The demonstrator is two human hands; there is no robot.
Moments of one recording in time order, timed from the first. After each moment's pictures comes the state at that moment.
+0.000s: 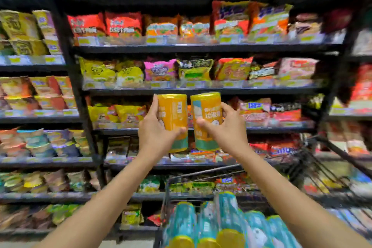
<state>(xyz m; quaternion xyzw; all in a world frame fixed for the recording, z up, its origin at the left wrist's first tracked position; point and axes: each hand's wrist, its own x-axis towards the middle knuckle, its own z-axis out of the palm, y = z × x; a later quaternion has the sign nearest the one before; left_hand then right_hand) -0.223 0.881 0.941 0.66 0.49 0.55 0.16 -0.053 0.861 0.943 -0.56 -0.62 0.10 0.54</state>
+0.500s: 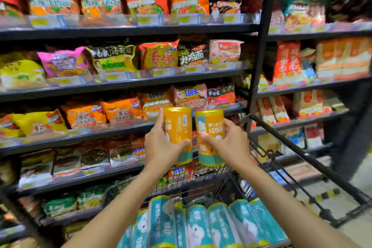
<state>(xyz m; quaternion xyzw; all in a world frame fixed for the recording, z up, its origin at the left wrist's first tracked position) -0.006 0.894 0.884 0.73 0.43 0.45 0.26 0.154 0.830 0.876 -0.70 -0.49 0.10 0.52</state>
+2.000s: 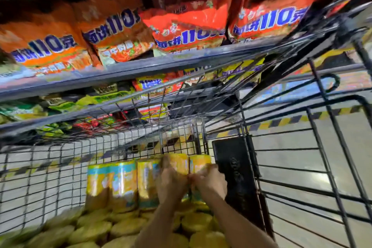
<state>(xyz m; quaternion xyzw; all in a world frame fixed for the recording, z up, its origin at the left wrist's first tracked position) 0.177 0.997 0.410 0.54 0.75 -0.17 0.35 0.274 0.974 0.434 -0.86 -0.20 0.47 -0.02</state>
